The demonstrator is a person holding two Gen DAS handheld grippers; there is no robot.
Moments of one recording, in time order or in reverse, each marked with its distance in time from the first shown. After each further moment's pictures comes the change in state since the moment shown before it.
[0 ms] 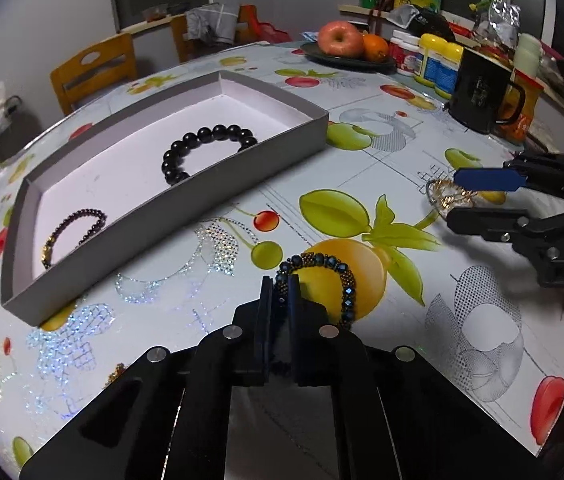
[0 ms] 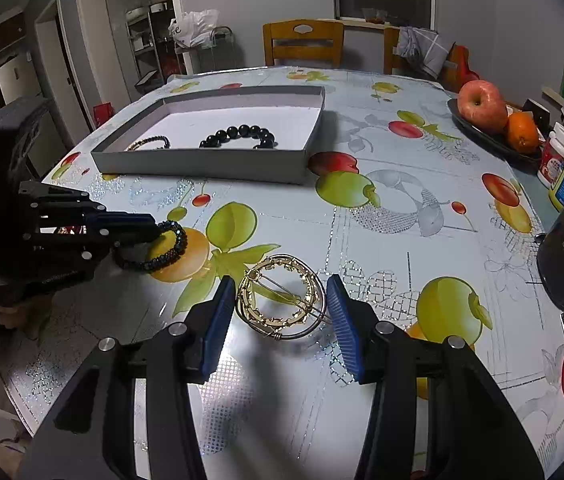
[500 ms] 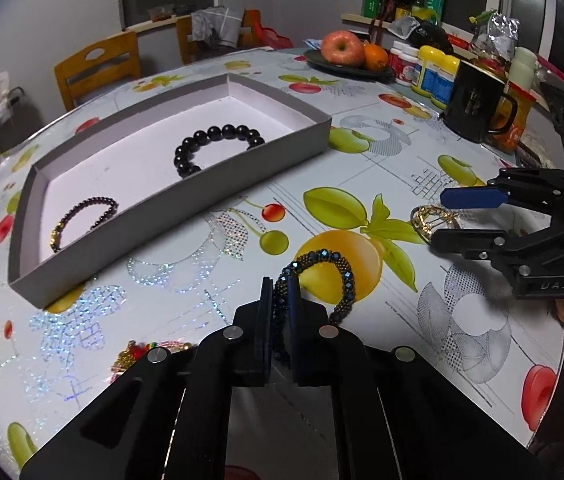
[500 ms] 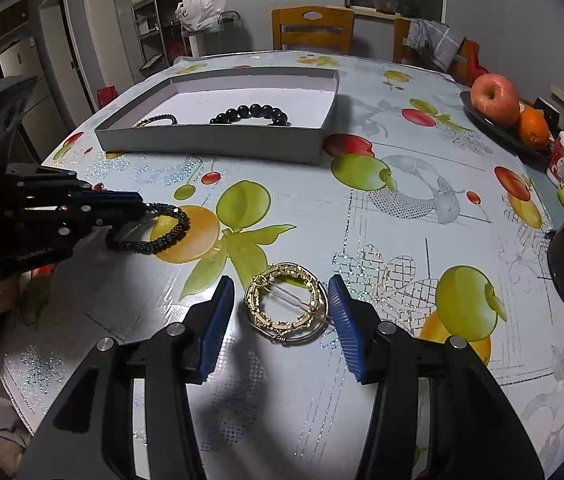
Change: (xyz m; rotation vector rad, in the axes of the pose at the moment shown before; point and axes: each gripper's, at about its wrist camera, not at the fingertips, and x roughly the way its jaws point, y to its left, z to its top) left arm -0.017 0.007 -0.009 -0.022 -0.024 -0.015; right arm 0.009 0.011 -0.006 -0.034 0.047 0.001
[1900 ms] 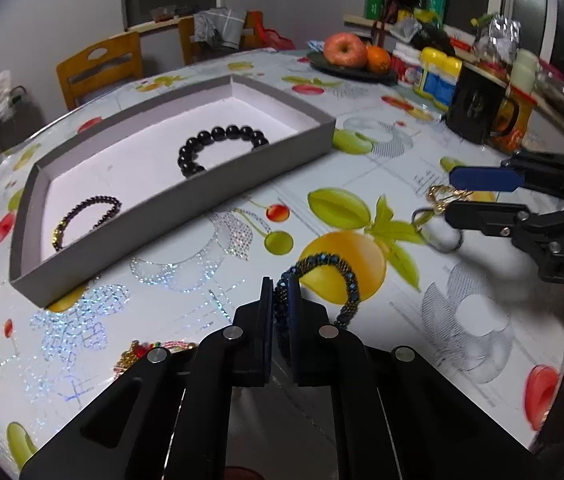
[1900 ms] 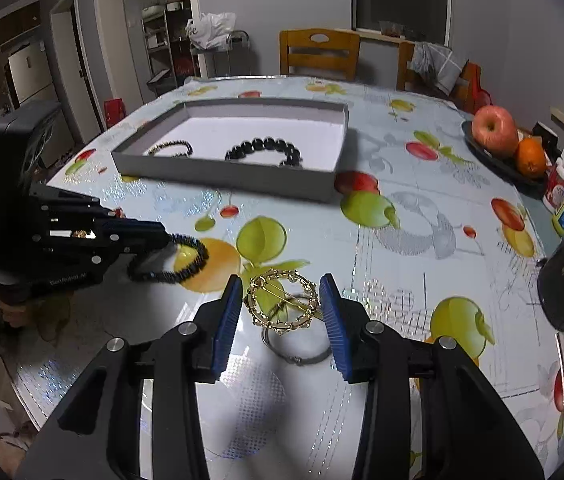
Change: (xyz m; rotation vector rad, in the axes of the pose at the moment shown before) left arm -0.004 0.004 0.000 -0.022 -0.014 -0.009; right arm -0.022 0.013 0.015 -0.022 -0.084 0.008
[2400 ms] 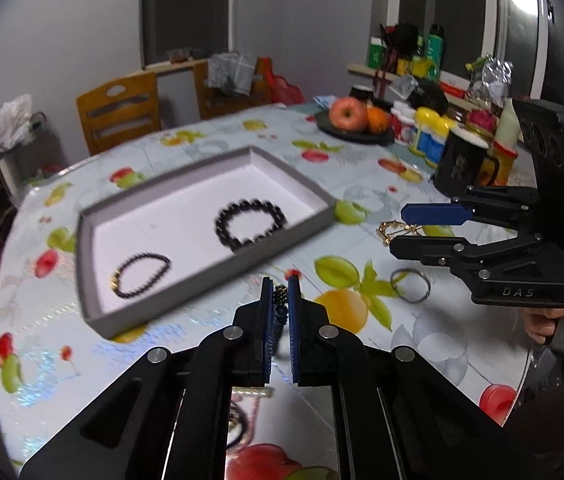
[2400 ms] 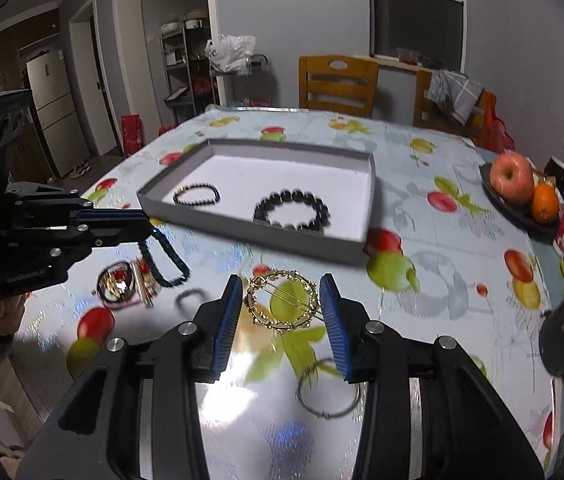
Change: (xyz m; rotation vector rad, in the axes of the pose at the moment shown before) left arm -0.071 0.010 0.026 -0.009 -0.148 0.036; right arm -0.011 0.020 0.043 -0.035 -0.080 0.049
